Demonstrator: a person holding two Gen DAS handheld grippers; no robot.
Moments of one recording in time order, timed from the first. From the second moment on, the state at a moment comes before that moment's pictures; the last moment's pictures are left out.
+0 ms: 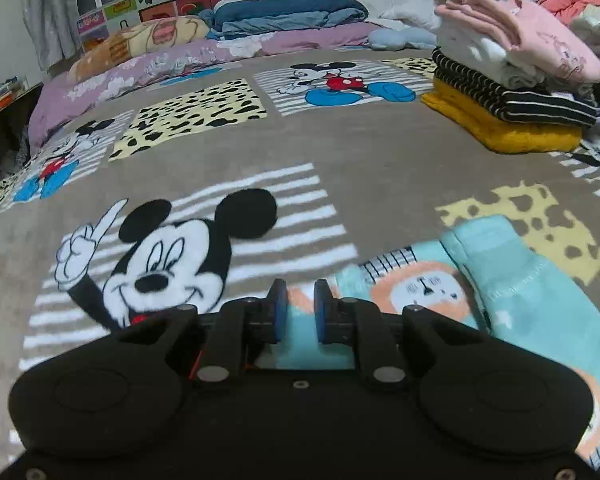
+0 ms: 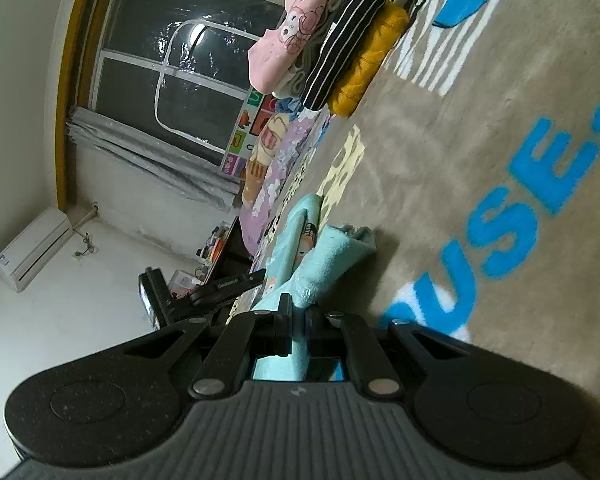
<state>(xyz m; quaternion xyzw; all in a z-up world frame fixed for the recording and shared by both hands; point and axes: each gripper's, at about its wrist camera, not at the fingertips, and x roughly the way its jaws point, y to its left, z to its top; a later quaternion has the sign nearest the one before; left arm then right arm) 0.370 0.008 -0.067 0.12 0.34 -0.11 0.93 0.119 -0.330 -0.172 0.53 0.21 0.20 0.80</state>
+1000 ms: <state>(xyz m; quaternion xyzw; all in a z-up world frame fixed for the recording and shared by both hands) 0.380 -0.010 -0.074 0.16 0.40 -0.13 0.89 0.120 -0.327 -0.172 0.52 0.20 0.20 0.80</state>
